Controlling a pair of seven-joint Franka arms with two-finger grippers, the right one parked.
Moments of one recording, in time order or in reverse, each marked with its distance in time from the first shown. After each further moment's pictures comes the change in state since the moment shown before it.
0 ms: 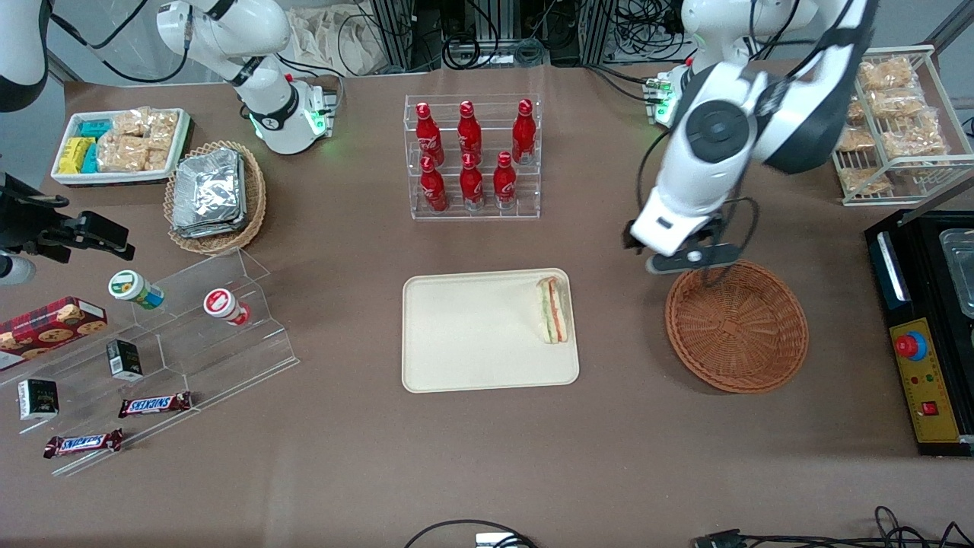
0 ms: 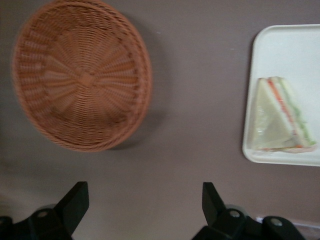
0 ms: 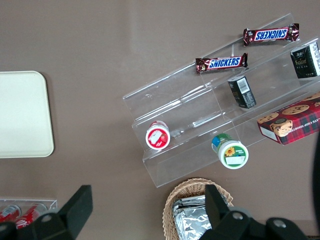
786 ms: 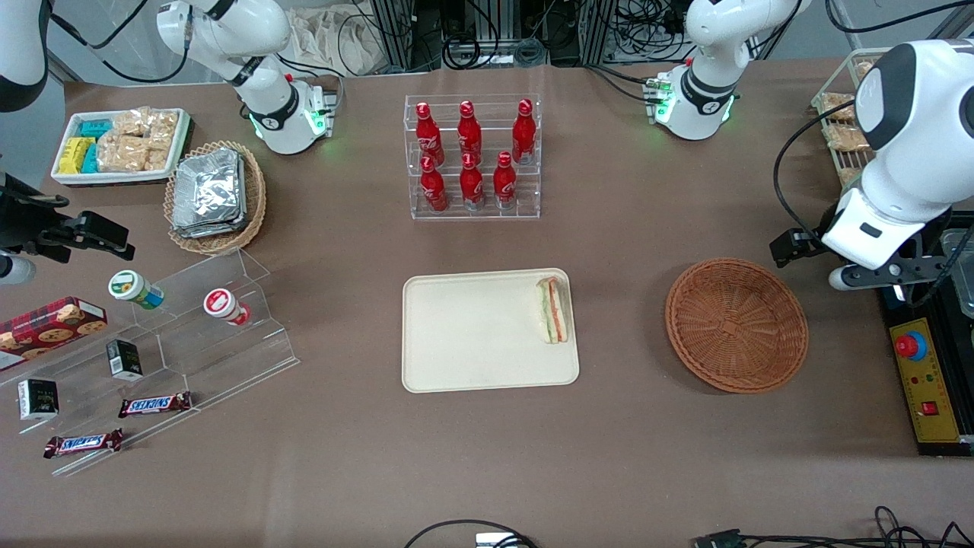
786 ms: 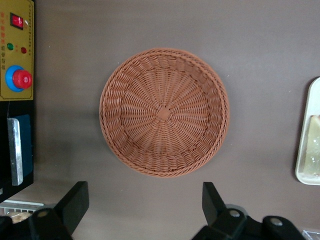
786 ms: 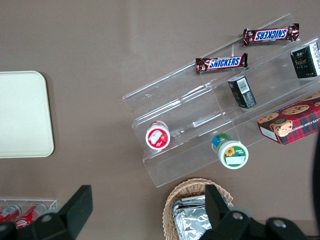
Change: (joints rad) arm 0.290 0.023 0.009 0.154 -0.022 -0.064 0.295
